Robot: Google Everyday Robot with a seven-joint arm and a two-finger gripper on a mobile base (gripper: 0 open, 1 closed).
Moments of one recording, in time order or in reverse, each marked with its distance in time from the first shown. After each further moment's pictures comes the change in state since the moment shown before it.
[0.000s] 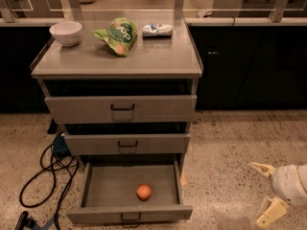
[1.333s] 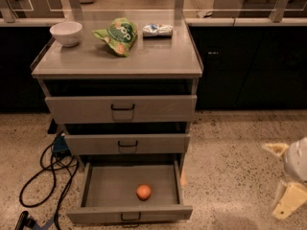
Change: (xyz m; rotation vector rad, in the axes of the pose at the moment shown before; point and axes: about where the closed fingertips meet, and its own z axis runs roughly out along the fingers) arm -0.067 0.013 -0.088 0.063 0.280 -0.054
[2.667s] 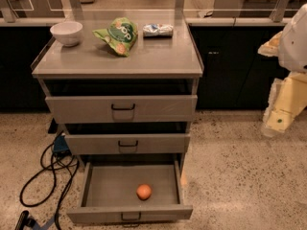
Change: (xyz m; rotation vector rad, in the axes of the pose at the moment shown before) arm -0.178 -0.036 -0.180 0.191 0.192 -0.110
